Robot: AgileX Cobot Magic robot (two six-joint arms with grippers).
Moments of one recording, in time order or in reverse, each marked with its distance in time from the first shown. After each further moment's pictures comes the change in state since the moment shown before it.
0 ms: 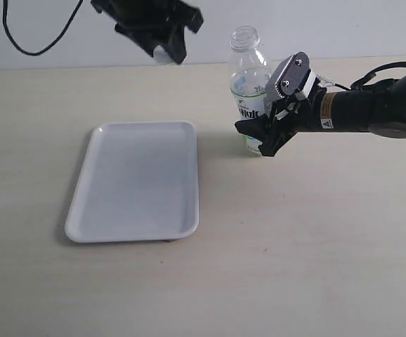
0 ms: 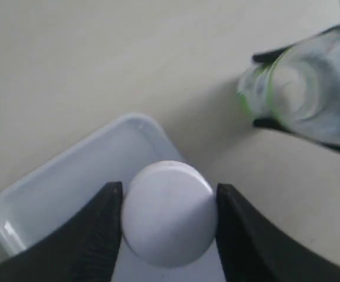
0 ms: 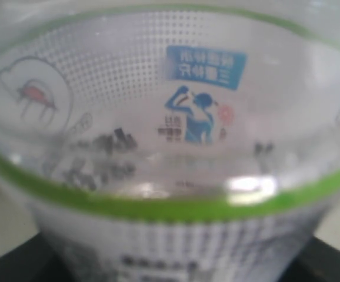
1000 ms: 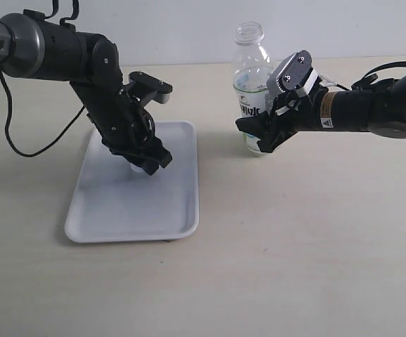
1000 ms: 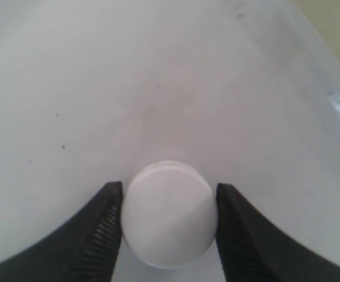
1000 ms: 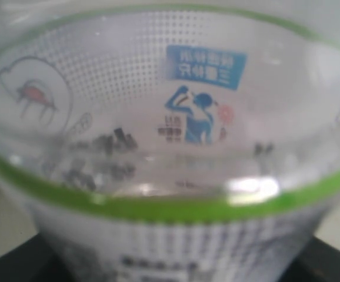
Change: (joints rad) left arm 0.014 0.000 0.649 0.029 -0.477 0.190; right arm 0.000 0.000 0.000 0.021 0.016 0.063
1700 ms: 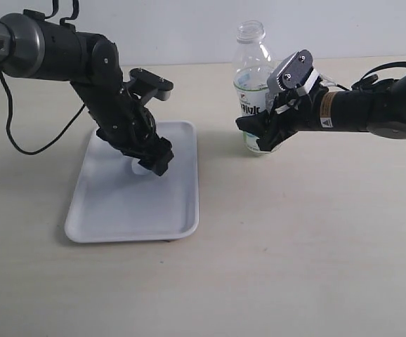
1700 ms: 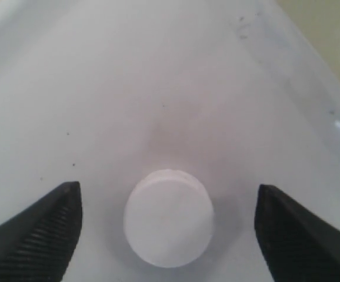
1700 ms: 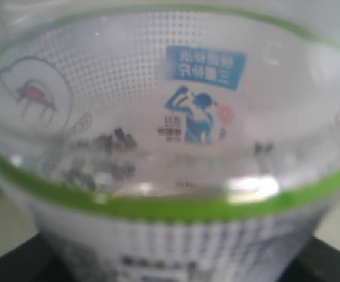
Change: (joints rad) left arm 0.000 0.000 0.000 0.000 -0.038 0.007; right arm 0.000 0.000 0.000 0.020 0.004 0.009
